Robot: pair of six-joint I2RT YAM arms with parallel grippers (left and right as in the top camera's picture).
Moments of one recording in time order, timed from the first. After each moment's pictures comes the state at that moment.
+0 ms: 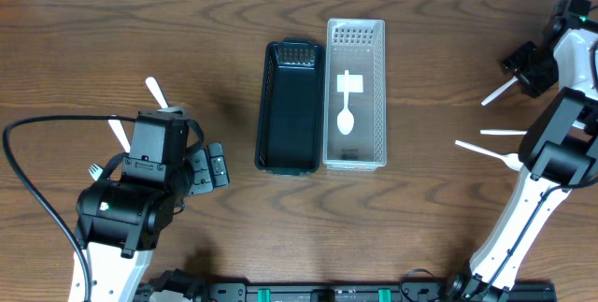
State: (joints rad) left arm -0.22 0.97 1.09 -1.19 -0.11 -0.38; right arm -0.40 2.48 2.12 -1.03 0.00 0.55
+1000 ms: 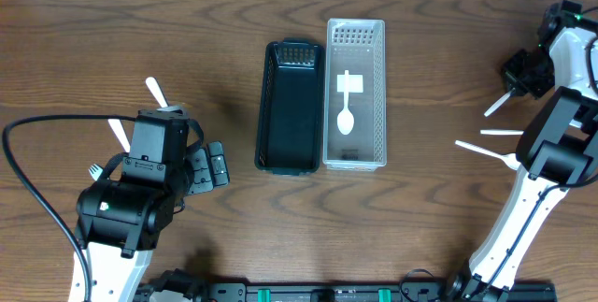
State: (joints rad) left arm -0.22 0.97 1.09 -1.18 -0.11 -0.38; right arm -0.38 2.48 2.12 -1.16 0.02 0.52
